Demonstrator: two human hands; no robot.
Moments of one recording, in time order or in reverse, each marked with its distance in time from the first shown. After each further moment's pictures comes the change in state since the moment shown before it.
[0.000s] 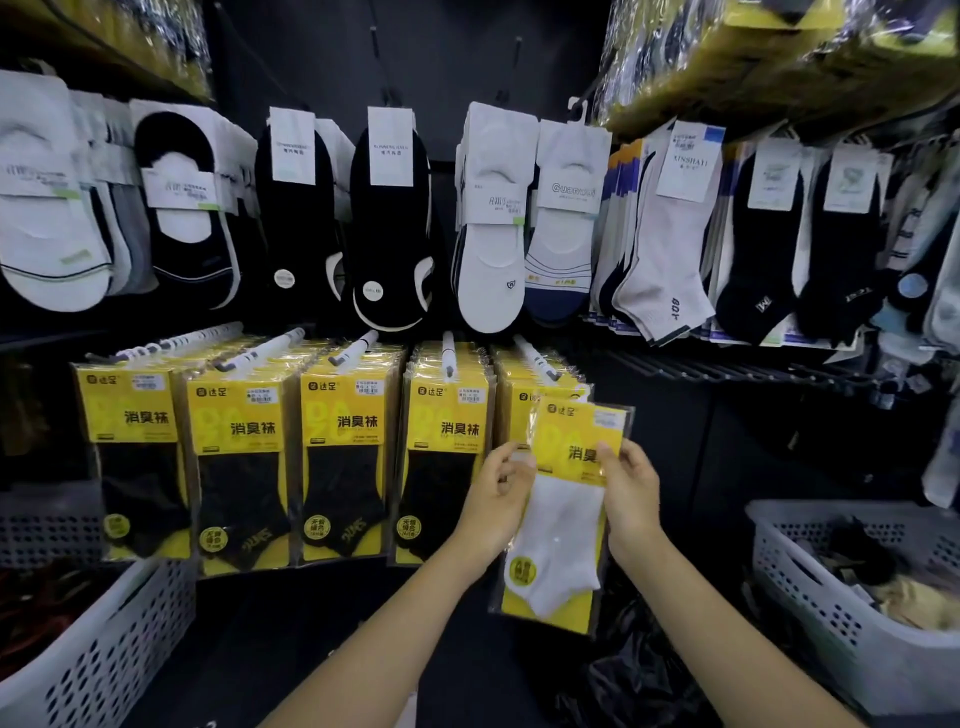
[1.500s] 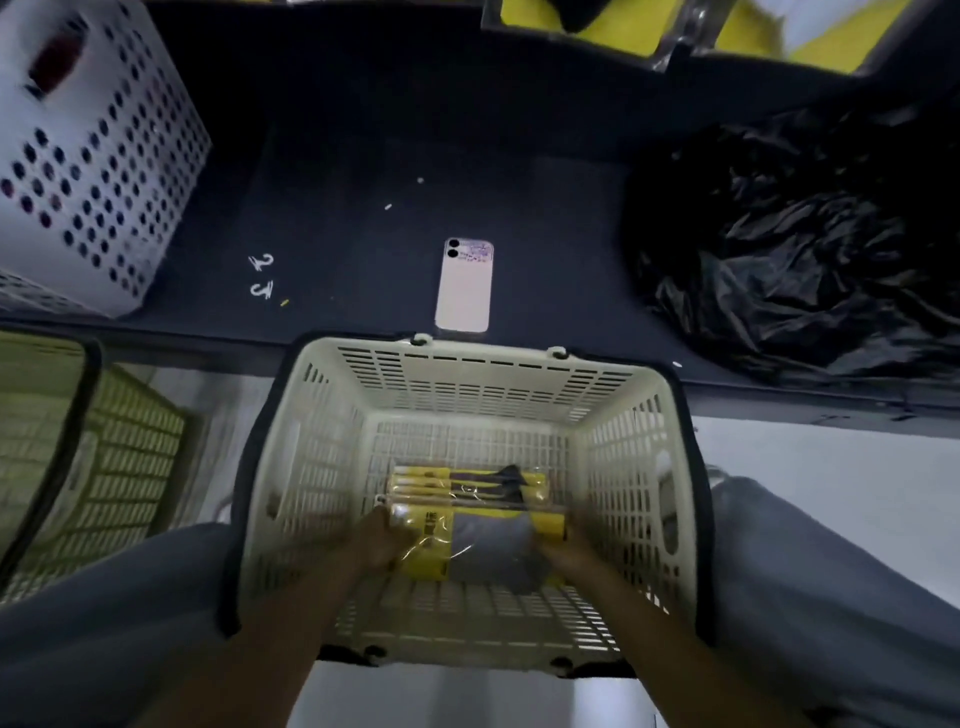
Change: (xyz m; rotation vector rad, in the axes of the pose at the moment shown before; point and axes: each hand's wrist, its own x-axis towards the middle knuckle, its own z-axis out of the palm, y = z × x) left_hand -0.334 -0.406 -0.087 0.240 -0.283 -1.073; right_hand -0.314 0.388 -0.179 -1.032 -0.540 1.167
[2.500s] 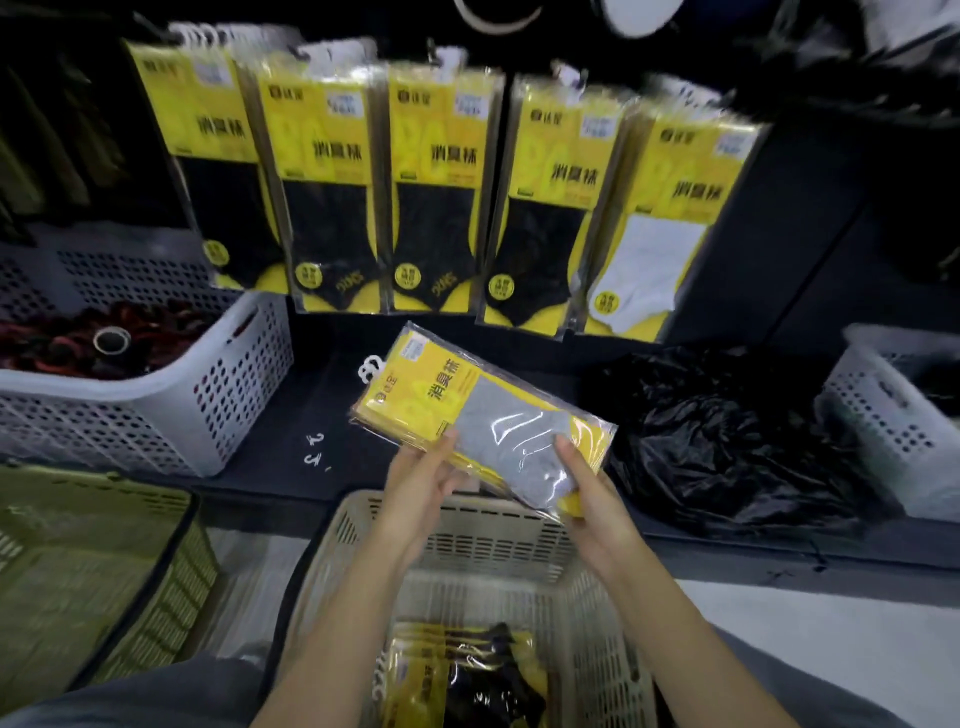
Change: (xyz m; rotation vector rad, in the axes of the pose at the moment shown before) left_hand -0.154 0.240 -0.060 -1.128 0.156 0.716; right_hand -0.202 -0.195 -0.122 0.959 -0.192 -0.627
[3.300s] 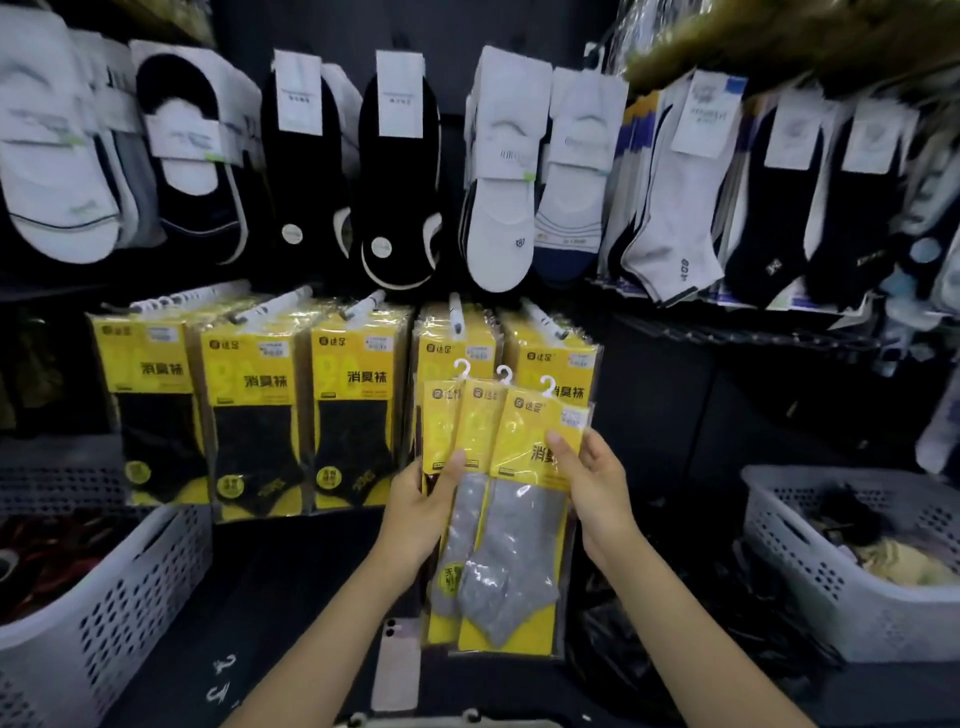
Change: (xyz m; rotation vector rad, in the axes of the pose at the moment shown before) left_hand 0.043 0.090 0.148 0.512 -0.199 0.472; right_hand 0.005 -0.193 0.027 -0.173 0.062 -0.728
